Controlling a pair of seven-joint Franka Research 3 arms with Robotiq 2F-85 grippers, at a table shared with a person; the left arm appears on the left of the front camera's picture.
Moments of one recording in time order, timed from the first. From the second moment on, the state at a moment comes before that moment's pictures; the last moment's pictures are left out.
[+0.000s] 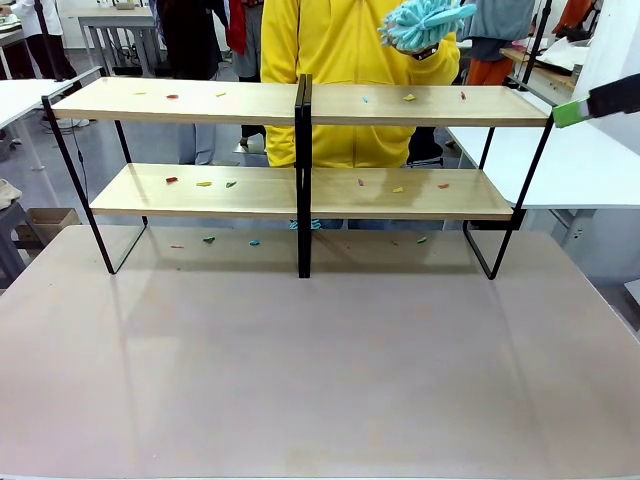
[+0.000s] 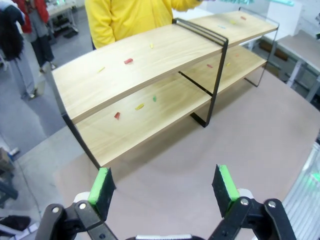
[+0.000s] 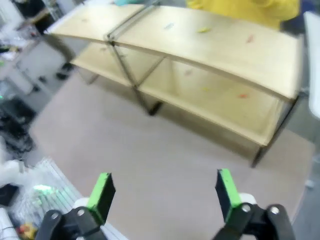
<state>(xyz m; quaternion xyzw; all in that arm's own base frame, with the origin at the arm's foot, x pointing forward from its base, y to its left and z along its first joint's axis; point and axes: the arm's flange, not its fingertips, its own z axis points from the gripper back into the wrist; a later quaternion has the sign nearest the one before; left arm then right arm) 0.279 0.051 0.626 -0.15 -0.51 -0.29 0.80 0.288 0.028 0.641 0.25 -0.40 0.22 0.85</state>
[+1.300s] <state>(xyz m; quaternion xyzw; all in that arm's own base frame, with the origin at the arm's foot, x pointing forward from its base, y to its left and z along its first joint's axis) 0.278 0.052 0.626 -0.15 -0.51 -0.29 0.80 0.492 0.098 0.706 0.48 -0.16 -0.12 0.85</state>
